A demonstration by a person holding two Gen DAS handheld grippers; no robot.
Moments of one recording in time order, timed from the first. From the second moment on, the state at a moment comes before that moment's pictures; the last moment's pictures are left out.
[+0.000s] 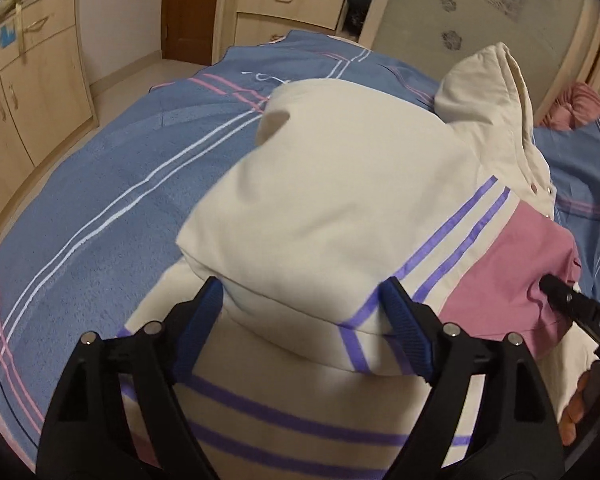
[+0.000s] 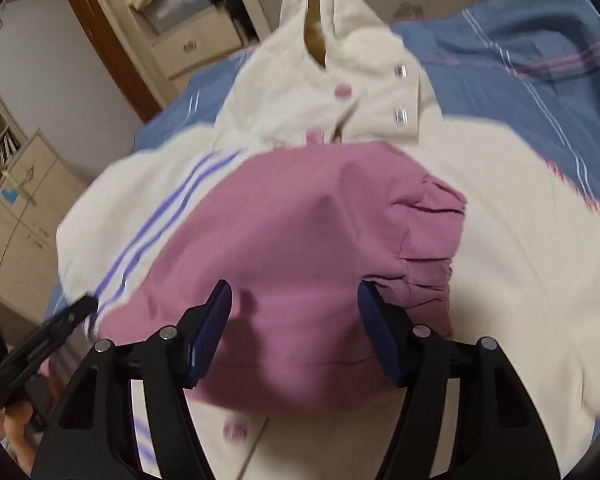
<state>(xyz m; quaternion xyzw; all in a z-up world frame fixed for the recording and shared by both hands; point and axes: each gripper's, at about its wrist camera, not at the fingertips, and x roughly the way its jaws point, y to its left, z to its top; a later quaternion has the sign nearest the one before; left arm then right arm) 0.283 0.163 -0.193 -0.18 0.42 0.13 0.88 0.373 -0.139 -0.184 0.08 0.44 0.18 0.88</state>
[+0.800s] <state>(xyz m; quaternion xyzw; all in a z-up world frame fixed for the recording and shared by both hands) 0.132 0.042 -0.200 -0.04 0.46 -0.03 0.89 0.090 -0.286 -0.181 0.05 0.52 0.21 0.83</state>
